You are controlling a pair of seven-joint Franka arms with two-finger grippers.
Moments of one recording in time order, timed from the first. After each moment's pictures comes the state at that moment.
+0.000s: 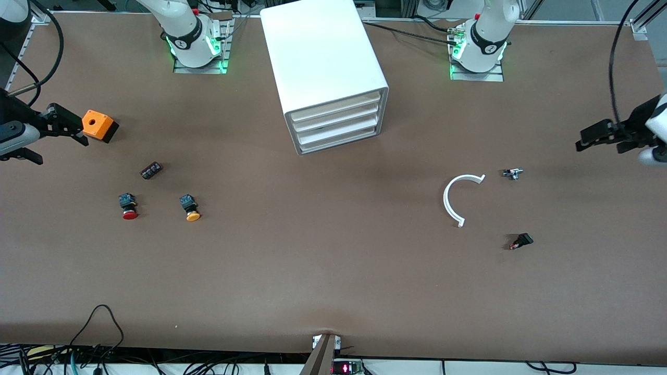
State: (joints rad) left arm 0.11 0.00 0.03 -1.72 -0.07 1.69 0.19; right arm 0.08 0.04 -0.13 -1.64 0.05 1.76 -0.52
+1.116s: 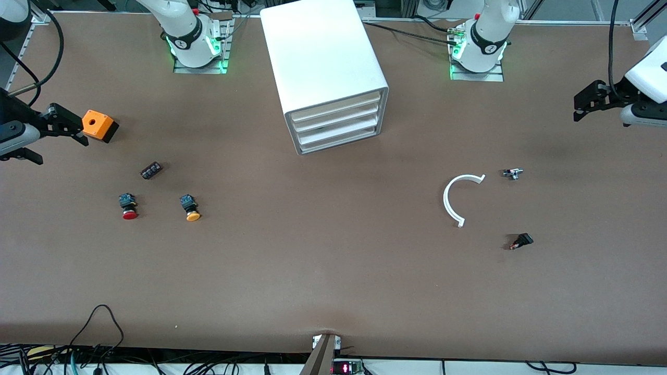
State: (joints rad) left arm 0.00 -0.11 0.00 -1.74 0.07 1.61 0.15; right arm 0.08 0.04 -0.13 -1.64 0.05 1.76 -0.52
